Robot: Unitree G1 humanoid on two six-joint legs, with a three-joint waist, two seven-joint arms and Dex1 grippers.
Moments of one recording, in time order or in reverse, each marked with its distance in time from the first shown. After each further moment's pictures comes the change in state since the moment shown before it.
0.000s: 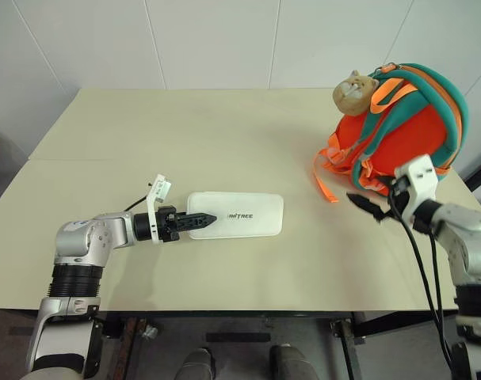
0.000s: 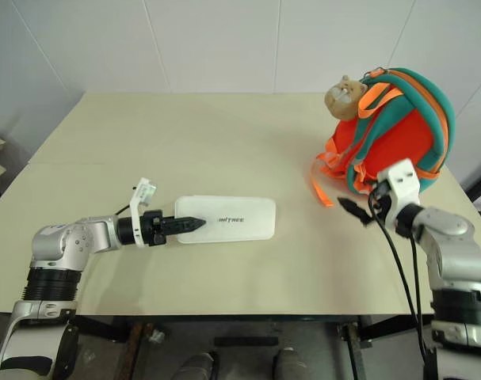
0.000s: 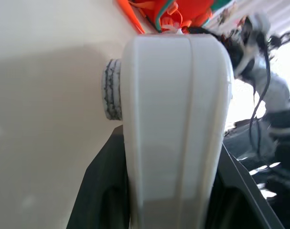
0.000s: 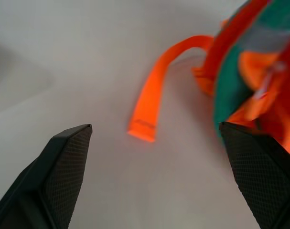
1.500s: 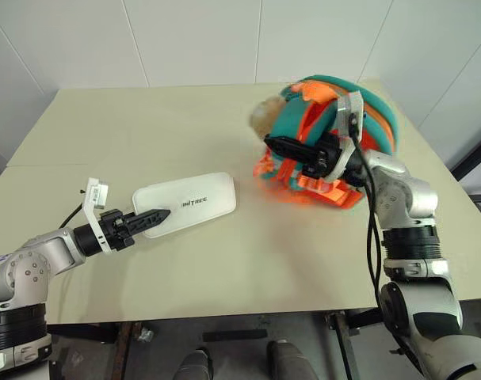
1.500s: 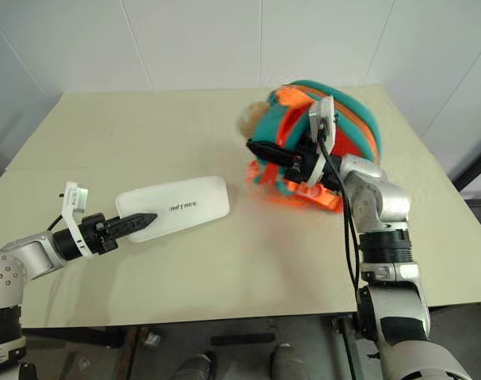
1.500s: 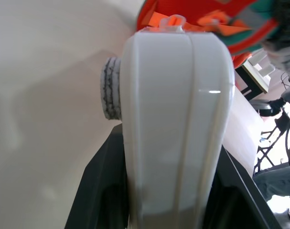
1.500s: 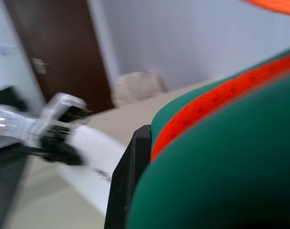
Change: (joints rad) left arm 0.263 0.111 0.319 -0.222 -0.208 0.024 0.198; right arm -0.372 0.264 0.143 -0.063 0.439 0.243 0.350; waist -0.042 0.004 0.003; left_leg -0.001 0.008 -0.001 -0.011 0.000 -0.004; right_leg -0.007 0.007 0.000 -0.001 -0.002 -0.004
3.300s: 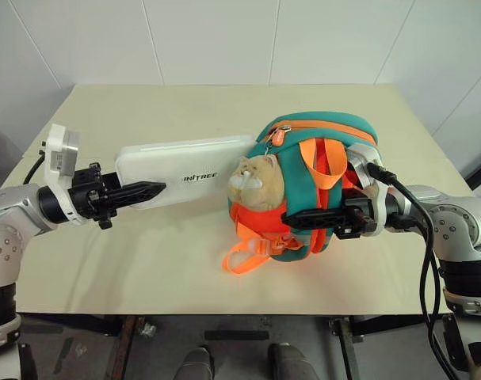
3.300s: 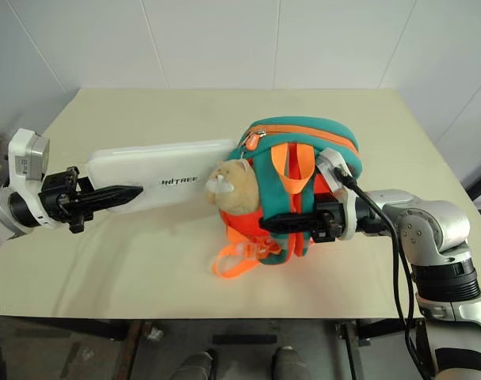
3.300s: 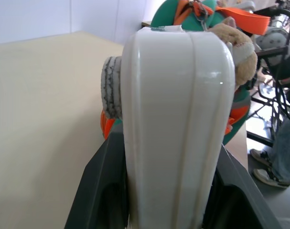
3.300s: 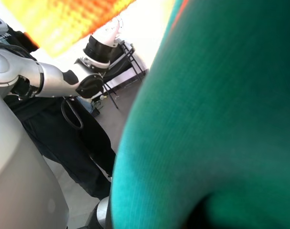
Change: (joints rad) left arm -0.114 0.241 -0.070 -0.094 -0.017 -0.326 -0.310; right arm 0.216 -0.303 0.085 -0.260 0.226 0.353 0.178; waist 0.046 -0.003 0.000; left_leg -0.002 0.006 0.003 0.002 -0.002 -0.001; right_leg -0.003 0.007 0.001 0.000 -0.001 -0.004
